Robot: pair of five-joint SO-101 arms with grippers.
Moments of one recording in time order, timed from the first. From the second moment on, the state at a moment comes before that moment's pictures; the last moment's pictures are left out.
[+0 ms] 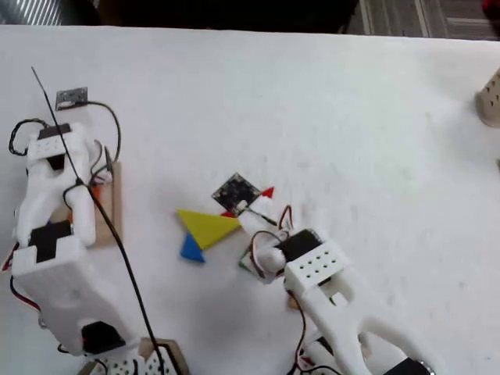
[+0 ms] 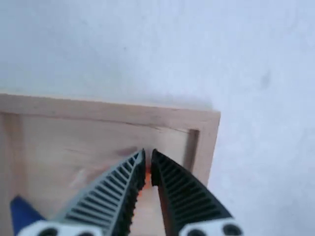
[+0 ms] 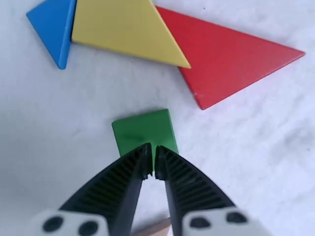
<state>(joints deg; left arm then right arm) -23.3 23.6 5.9 61.0 -3.6 -34.5 -33.9 62.2 51.7 18.2</state>
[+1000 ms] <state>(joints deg) -26.4 26.8 2.7 61.1 9.4 -34.5 -33.9 62.2 51.7 18.2</state>
